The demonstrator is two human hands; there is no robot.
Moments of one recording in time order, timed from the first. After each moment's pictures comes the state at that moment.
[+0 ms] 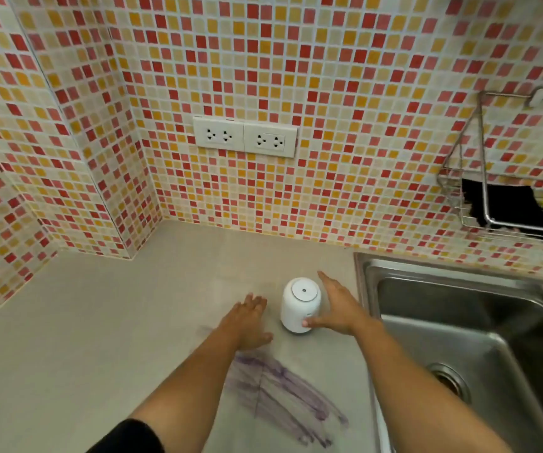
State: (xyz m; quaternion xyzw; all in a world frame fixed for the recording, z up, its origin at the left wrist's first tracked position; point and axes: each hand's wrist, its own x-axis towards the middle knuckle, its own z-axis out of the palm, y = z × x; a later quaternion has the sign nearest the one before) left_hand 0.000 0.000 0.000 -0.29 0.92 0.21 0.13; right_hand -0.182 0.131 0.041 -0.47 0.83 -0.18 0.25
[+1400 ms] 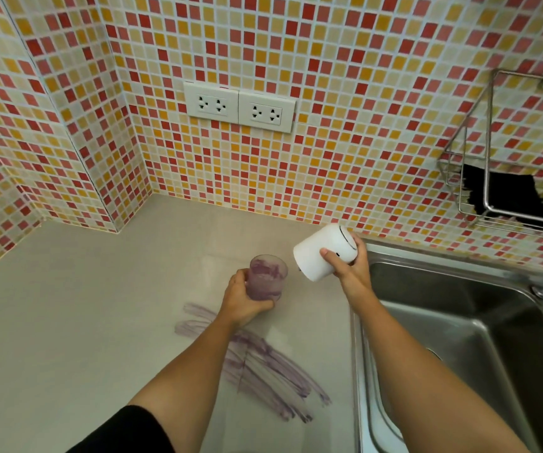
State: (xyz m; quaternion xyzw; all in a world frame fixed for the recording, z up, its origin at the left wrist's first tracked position) left_hand -0.014 0.023 -0.010 -0.43 0.70 0.54 -0.20; right_hand -0.202 0.132 0.049 -0.23 0.67 -0.66 0.25
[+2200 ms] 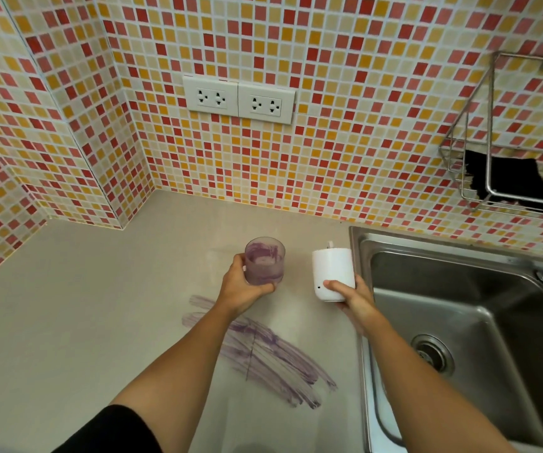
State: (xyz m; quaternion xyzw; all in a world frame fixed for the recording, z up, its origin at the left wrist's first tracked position) left_hand -0.004 0.018 0.007 -0.41 0.69 0.55 -0.22; right_hand -0.198 0.170 -0.014 -0.10 0.67 -0.62 0.39
